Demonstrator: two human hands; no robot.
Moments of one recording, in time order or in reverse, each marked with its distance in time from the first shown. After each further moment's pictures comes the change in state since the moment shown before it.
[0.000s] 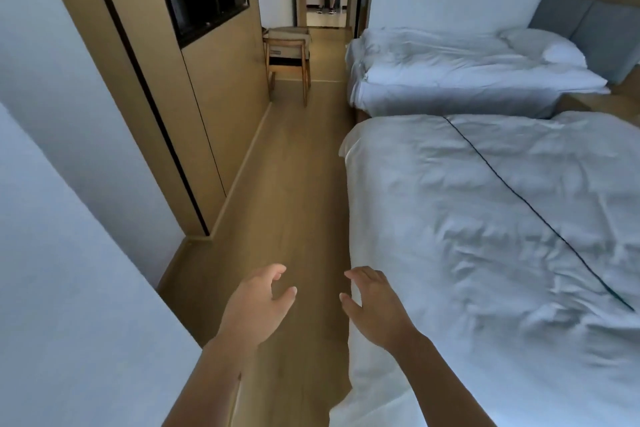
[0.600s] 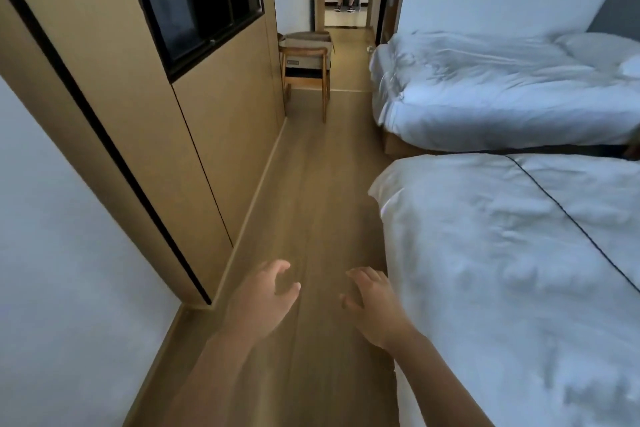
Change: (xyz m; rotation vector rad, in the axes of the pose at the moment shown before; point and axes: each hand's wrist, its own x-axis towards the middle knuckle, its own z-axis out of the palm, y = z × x) left_hand 0.417 -0.032 -0.088 0.011 0.030 -0.019; right_hand 0.436 -0.010 -0.002 0.002 -0.071 -0.001
